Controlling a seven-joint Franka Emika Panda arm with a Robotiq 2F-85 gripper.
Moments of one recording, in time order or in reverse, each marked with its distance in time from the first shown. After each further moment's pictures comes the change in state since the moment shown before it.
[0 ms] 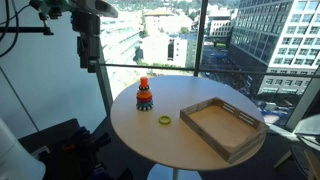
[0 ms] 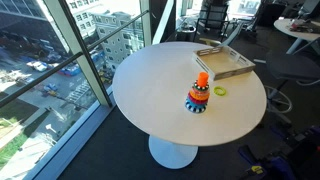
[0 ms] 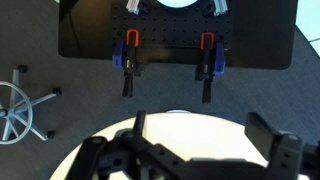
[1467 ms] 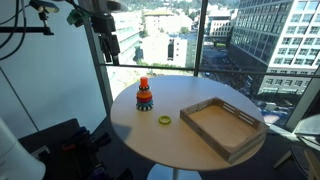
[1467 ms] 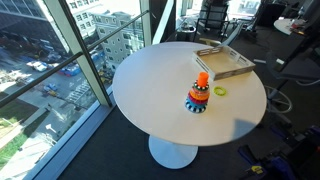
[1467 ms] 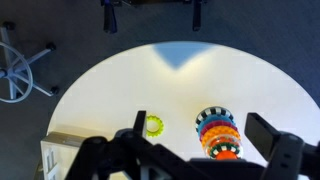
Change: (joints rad) arm 0.004 0.130 0.072 0.043 0.001 0.348 0.167
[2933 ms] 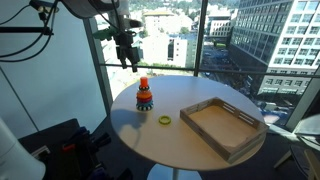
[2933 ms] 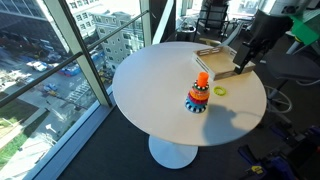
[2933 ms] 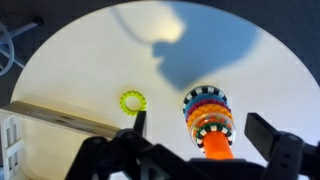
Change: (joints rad) arm 0.015 0.326 0.005 0.150 -0.071 0.183 -0.018
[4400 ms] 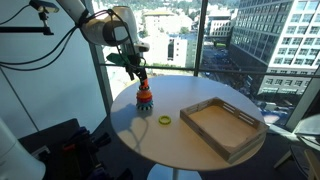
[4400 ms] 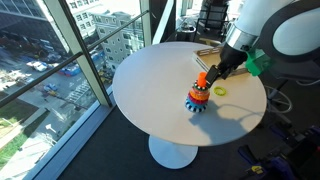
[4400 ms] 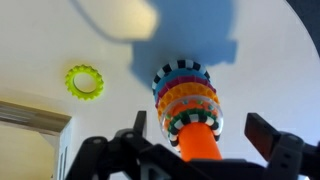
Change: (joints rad) arm 0.049 0.286 -0.032 0.009 0.060 0.404 -0.056
